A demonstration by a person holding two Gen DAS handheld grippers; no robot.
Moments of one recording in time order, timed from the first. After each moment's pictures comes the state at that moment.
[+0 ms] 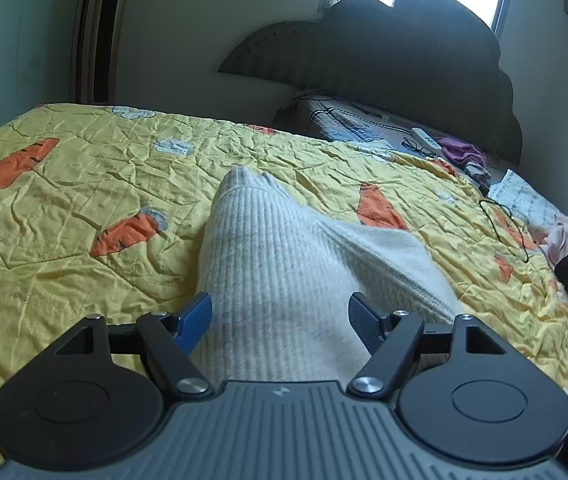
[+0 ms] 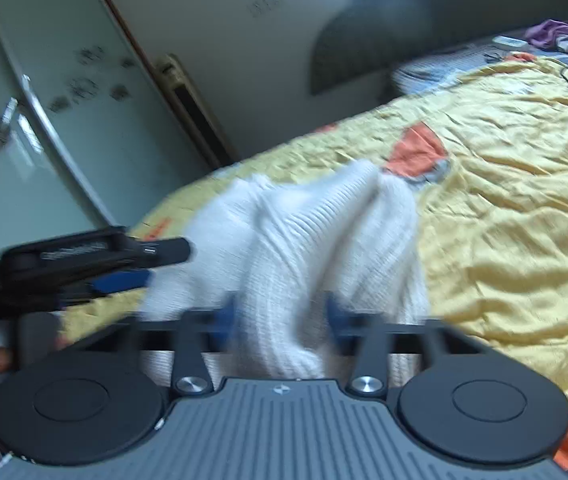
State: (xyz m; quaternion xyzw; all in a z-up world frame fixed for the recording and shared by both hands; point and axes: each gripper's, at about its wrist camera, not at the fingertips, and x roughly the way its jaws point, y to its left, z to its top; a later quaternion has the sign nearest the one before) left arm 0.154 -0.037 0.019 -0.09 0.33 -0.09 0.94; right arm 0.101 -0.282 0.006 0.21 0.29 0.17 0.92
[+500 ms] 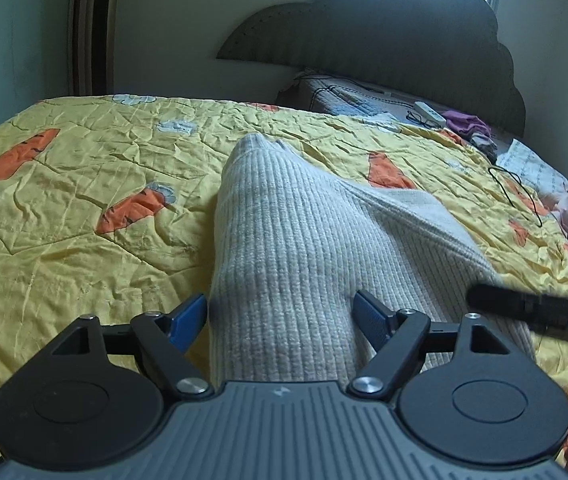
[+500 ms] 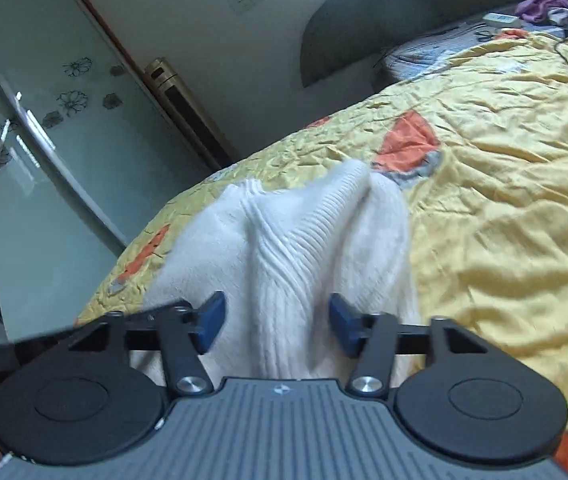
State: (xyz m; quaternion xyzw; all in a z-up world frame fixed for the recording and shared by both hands) left arm 0.149 -0.039 -0.006 -0.05 0.35 -0.09 0.93; right arm 0.135 -0.294 0.012 0.23 0.30 0.19 0.90
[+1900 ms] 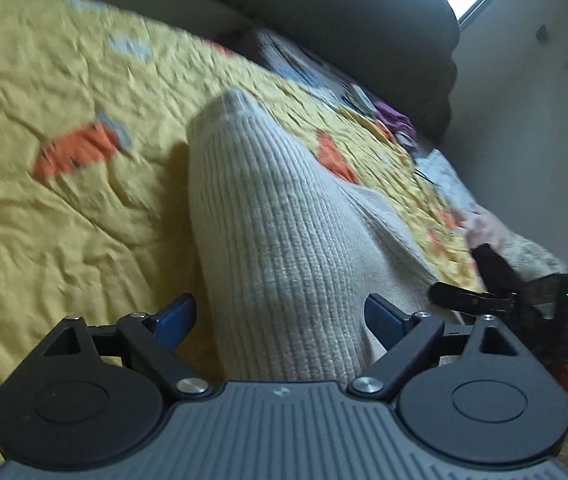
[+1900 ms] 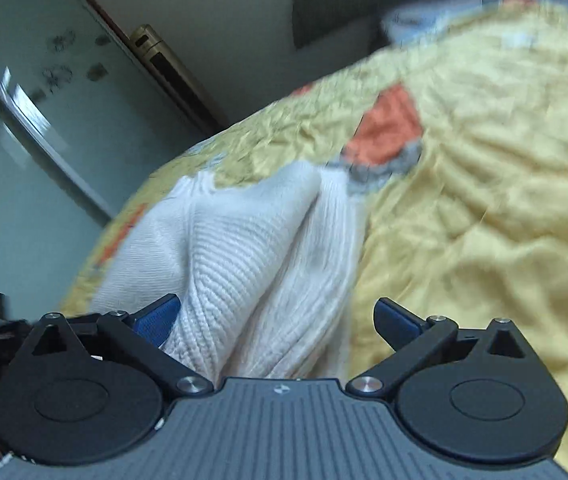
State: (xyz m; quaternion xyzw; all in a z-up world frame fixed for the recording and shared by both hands) left arm 0.205 0.033 -0.035 -0.22 0.42 -0.26 0.84; right arm 0.198 -0.342 -0.026 0.28 0.39 0.23 0.85
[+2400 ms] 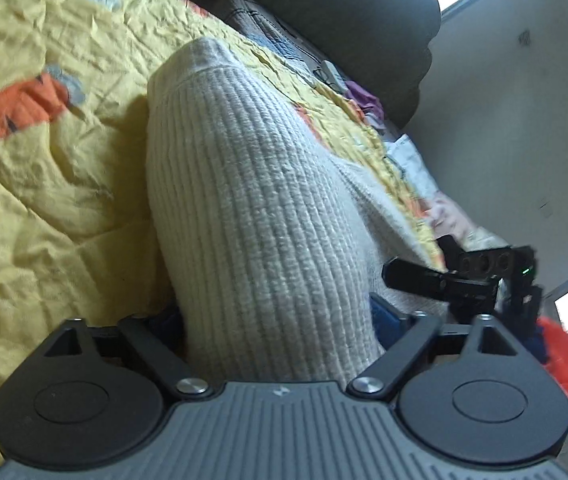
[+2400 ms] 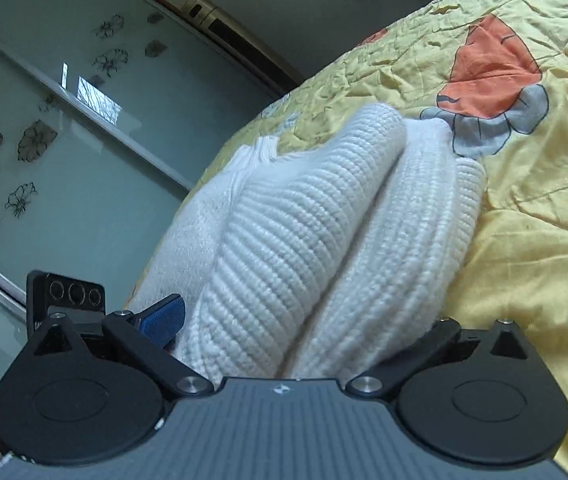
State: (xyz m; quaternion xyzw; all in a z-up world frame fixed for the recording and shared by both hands) left arm 0.231 0.012 -0.062 -0.23 0.43 -0.31 0.81; right arm 0.244 -0.302 -0.042 0.28 0.39 0.34 0.81
